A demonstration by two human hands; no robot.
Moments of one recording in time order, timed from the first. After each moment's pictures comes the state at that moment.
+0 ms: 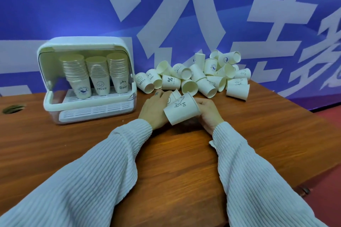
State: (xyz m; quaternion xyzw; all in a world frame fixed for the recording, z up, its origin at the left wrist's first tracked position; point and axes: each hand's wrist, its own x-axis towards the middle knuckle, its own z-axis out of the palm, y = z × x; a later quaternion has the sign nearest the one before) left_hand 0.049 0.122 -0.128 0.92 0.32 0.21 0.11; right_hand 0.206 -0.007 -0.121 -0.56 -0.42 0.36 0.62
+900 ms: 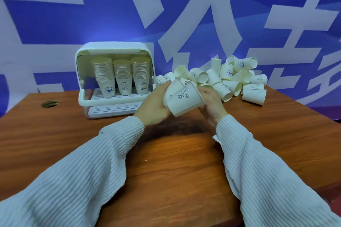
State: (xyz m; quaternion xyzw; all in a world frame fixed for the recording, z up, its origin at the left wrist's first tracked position) left_hand -0.030 0.106 -0.088 0.87 0.22 0.36 0.27; right_hand 0.147 0.012 -0.083 -0.48 -0.44 0.34 0.68
